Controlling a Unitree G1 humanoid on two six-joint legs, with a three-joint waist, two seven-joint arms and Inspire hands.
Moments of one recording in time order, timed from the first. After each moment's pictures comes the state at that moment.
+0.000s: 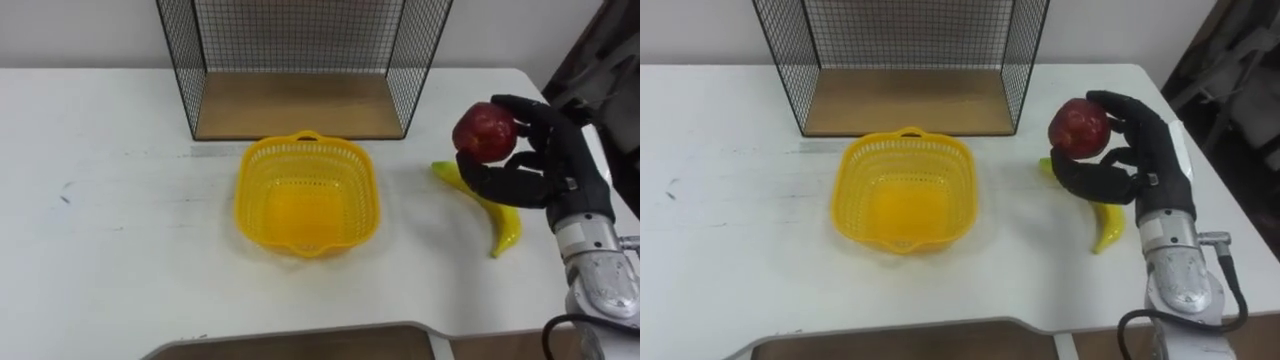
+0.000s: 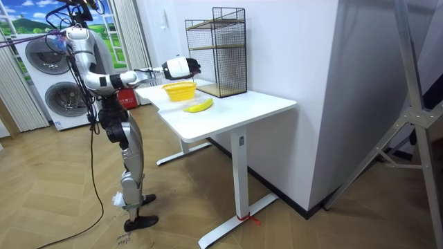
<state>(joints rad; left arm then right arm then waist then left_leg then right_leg) 0.26 0.23 0.10 1.13 0.16 0.01 0.02 0.05 -0.34 -0.13 -0.07 -0.01 -0.05 0.00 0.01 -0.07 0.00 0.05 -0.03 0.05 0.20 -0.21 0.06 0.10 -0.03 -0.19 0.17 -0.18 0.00</state>
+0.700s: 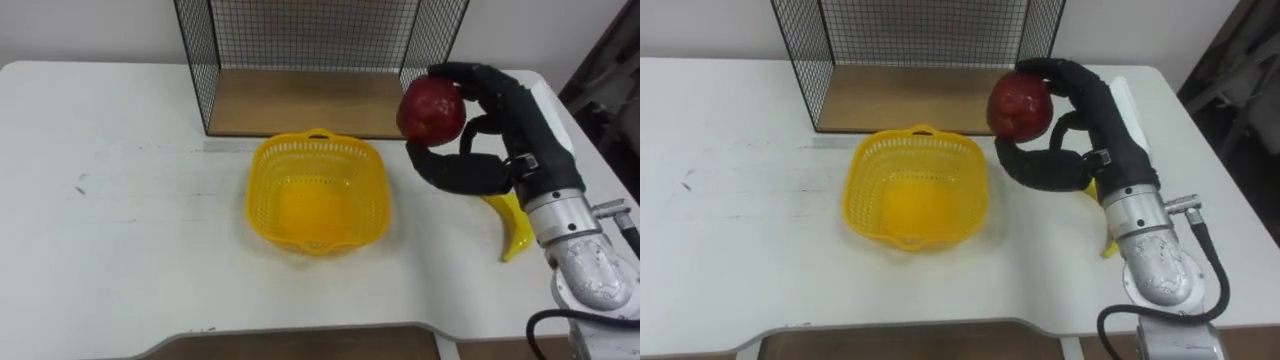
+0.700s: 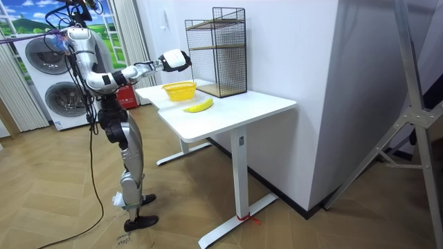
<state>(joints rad) 0.22 0.22 0.09 1.15 0.17 0.01 0.02 0.05 -0.35 -0.01 -0.24 -0.13 -0.05 0.13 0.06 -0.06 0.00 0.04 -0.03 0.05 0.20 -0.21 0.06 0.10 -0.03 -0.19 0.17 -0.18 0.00</state>
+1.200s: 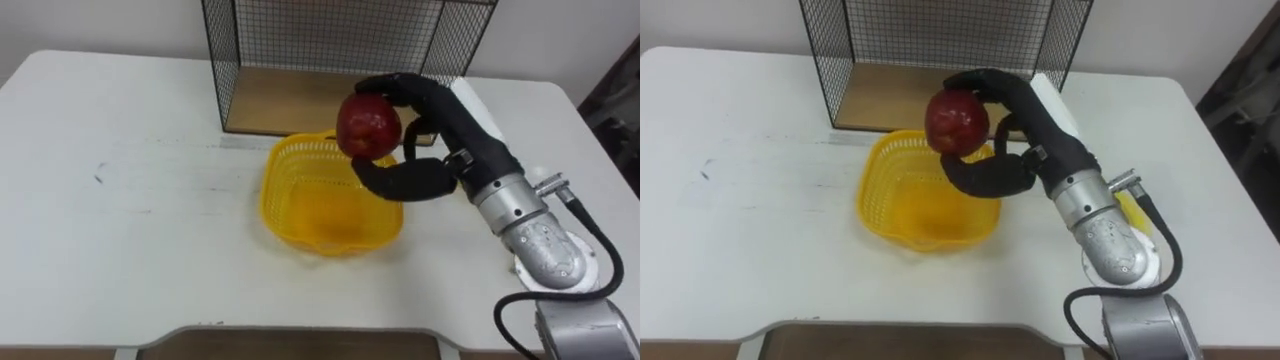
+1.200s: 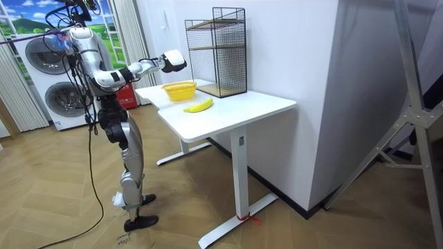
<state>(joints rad) 0.19 0.22 0.03 1.15 0.17 0.04 0.02 -0.04 -0.34 0.13 -0.25 -0.20 0.02 0.22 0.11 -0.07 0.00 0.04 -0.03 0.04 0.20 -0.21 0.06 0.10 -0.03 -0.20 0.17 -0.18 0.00</state>
